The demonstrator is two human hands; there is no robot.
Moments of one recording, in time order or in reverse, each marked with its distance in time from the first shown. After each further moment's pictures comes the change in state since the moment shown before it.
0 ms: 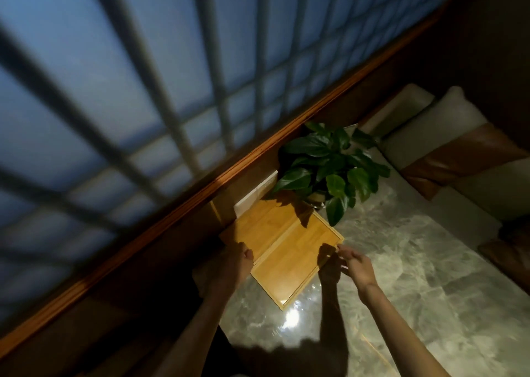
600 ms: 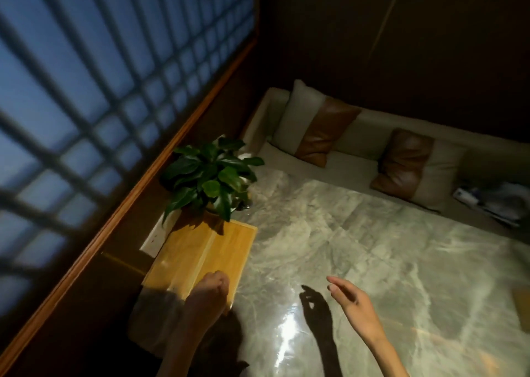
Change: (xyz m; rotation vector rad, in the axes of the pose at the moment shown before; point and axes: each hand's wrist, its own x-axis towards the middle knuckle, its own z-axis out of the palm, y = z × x) left_hand -0.112 0.086 0.011 0.069 -0.167 0.601; right_hand -0.172 0.122 -0.148 0.141 0.227 -0.143
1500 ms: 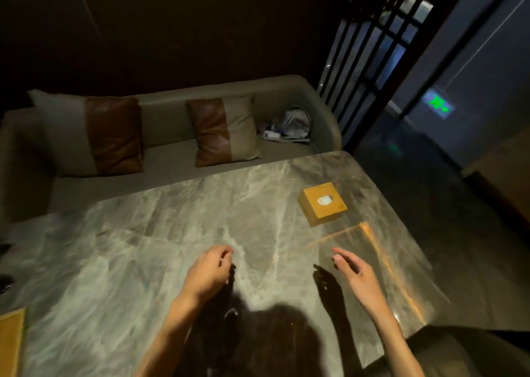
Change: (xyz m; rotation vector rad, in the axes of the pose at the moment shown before) left_hand 0.005 0.397 0.286 0.092 -0.398 0.492; right_hand -0.153 0.151 -0.392 0.161 0.633 0.182
